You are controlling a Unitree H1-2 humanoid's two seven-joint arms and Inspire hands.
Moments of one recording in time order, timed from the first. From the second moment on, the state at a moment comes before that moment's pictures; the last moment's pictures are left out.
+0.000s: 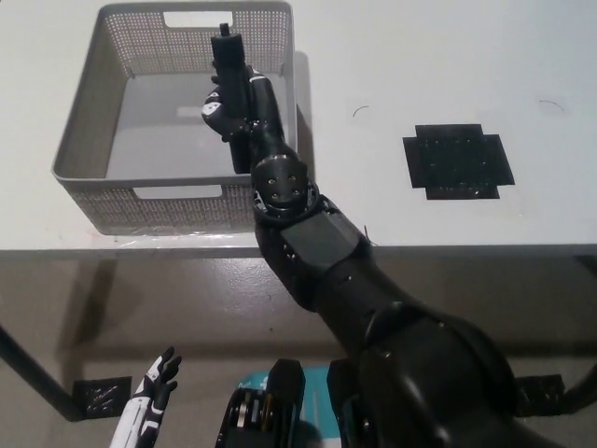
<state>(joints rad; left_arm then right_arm) 0.12 0.12 0.00 0.22 0.11 -0.39 -0.02 -1.25 0.30 -0.05 1.31 0.00 -0.16 -0.37</state>
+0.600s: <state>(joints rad) 0.12 0.12 -0.01 0.20 0.12 -0.39 -0.02 -1.25 0.24 -0.04 1.32 0.01 -0.20 -0.18</state>
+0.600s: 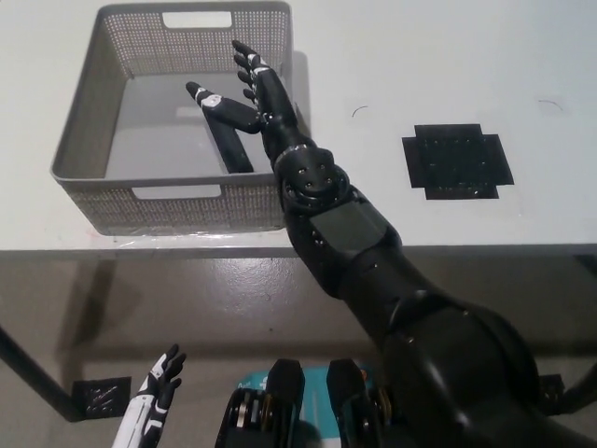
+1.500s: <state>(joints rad) 0.11 0.12 -0.03 0.21 0.13 -0.36 -0.02 -0.84 0.03 -0.04 0.47 0.01 -0.12 -0.14</state>
